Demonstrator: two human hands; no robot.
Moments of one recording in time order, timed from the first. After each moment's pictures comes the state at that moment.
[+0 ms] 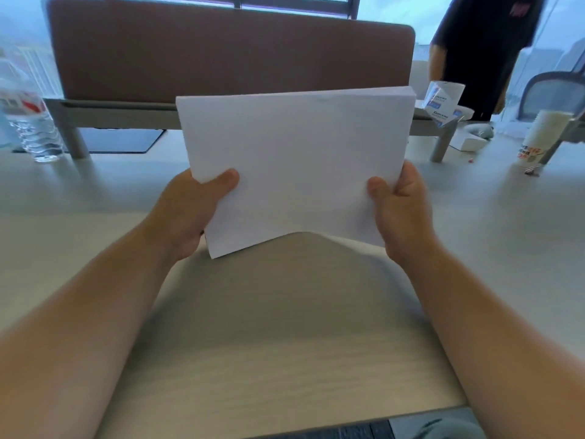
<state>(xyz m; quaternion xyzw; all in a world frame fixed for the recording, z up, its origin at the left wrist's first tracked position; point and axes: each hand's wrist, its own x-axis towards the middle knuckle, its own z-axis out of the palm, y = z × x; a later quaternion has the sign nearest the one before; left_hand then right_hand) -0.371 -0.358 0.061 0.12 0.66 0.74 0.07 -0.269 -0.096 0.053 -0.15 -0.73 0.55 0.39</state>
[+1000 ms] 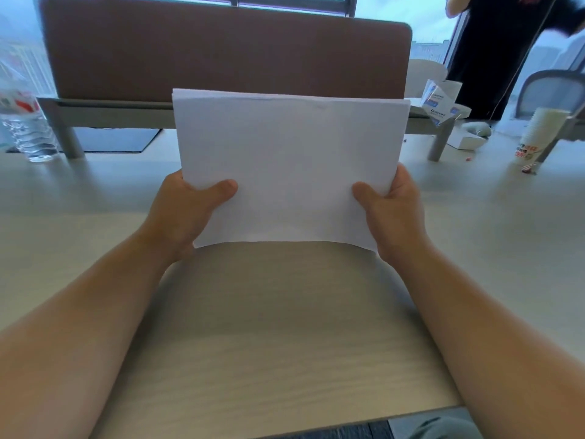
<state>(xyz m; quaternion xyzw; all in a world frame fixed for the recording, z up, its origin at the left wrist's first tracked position) -0.379 -0.364 0.048 0.15 0.70 0.70 -0.01 -0.271 -0.095 0.046 -0.12 -0.72 0.58 0.37</state>
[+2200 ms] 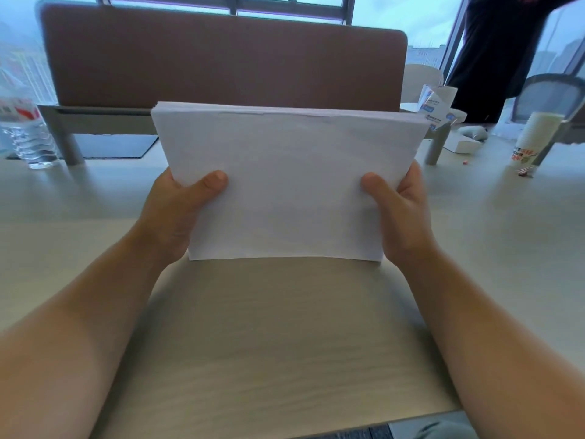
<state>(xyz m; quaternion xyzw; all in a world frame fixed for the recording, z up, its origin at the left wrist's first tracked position) -0.378 -0.372 0.055 0.25 0.59 0.77 0.03 -0.262 -0.088 0.054 -0.04 -0.67 0.63 0.40</state>
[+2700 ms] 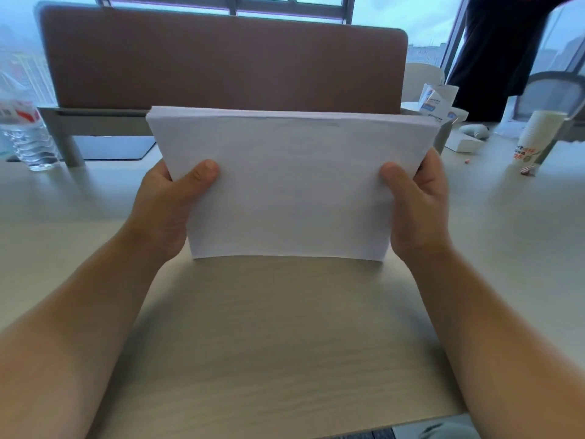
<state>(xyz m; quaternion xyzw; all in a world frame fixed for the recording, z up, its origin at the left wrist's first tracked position) -0.376 -0.373 0.062 0.25 0.58 0.77 0.01 -0.256 -0.086 0.064 0.01 -0.63 0.64 0.44</state>
